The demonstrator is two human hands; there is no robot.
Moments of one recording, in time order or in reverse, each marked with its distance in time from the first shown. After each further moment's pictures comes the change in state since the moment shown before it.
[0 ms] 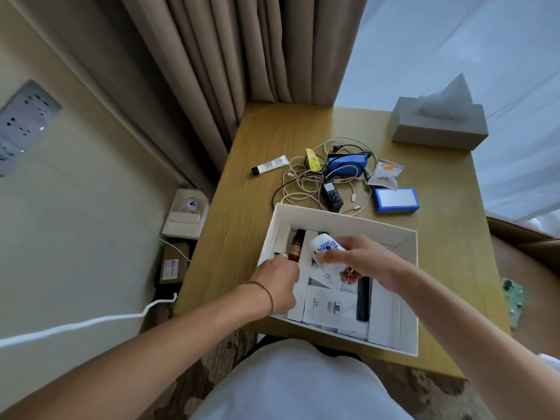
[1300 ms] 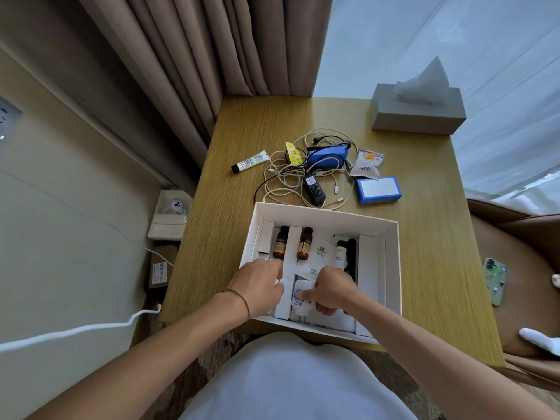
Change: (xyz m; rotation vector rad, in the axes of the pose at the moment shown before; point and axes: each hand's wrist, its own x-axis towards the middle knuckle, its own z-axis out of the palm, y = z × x) left_hand 0.008 -0.010 0.014 -0.079 0.119 0.027; right_hand 0.044 0.076 0.059 -0.411 0.078 0.234
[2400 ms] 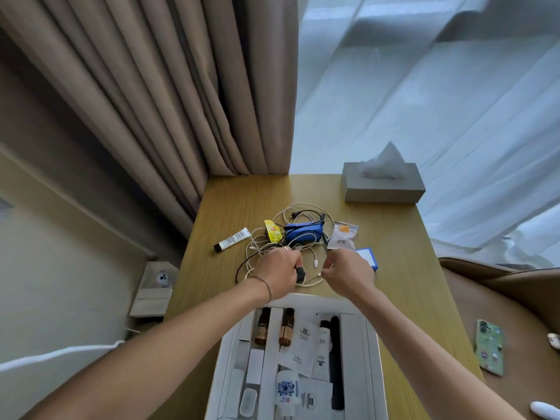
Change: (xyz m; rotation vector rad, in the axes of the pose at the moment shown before) left_hand 0.159 0.063 -0.090 0.098 0.285 0.238; right_hand 0.016 -0.032 -0.182 -0.050 0.606 -0.072
